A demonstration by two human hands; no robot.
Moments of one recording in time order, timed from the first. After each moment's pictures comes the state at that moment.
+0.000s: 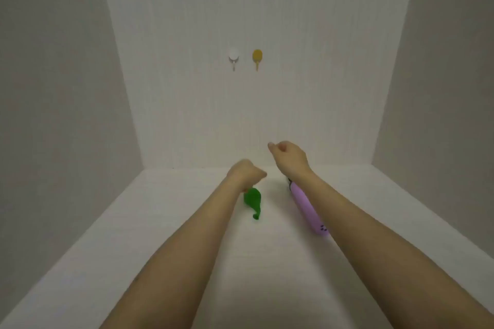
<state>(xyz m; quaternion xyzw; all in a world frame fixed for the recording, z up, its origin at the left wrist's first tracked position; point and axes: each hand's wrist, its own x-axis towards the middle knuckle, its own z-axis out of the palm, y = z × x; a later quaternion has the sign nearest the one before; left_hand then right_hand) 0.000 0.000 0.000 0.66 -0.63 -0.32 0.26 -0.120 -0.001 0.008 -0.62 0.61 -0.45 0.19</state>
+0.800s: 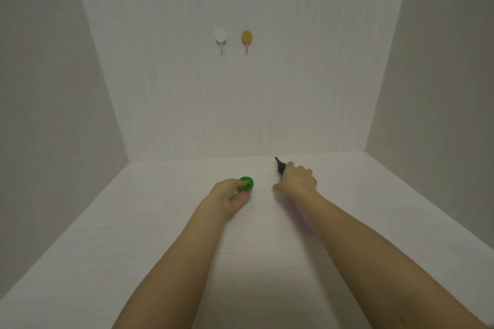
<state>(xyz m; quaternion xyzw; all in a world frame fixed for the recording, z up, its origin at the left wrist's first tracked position) 0.011 -0.005 -0.063 0.47 -0.22 -0.70 0.49 -0.149 -0.024 -0.066 -0.59 0.80 -0.14 0.07</state>
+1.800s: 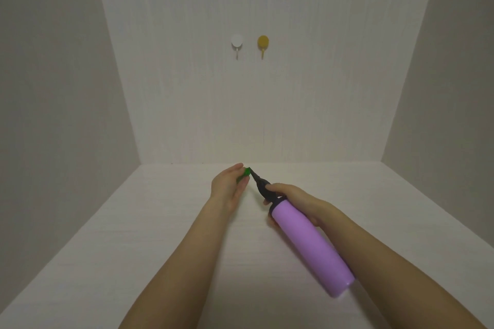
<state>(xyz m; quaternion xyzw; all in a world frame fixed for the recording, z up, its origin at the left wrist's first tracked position) 0.034 -0.020 -0.053 0.41 -0.28 -0.62 0.60 -0.132 0.020 -0.047 -0.51 0.51 -0.28 0.63</state>
